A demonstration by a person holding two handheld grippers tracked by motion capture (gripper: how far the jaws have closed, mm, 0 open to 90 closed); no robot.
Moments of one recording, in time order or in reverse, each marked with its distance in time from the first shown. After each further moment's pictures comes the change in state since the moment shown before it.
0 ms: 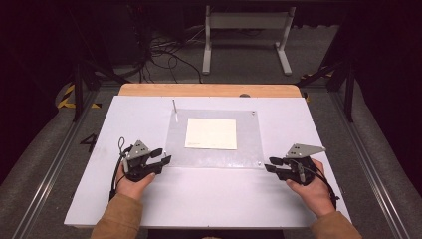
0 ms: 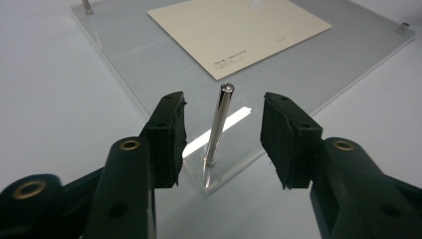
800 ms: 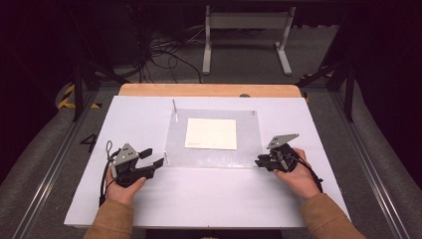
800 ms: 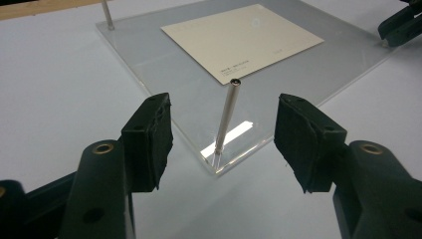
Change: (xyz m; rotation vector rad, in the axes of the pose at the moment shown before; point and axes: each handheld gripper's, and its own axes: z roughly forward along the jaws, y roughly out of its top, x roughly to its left) left arm 0.005 -0.008 -0.022 -0.057 0.015 0.002; right arm -0.018 0.016 0.052 0.188 0.053 -0.053
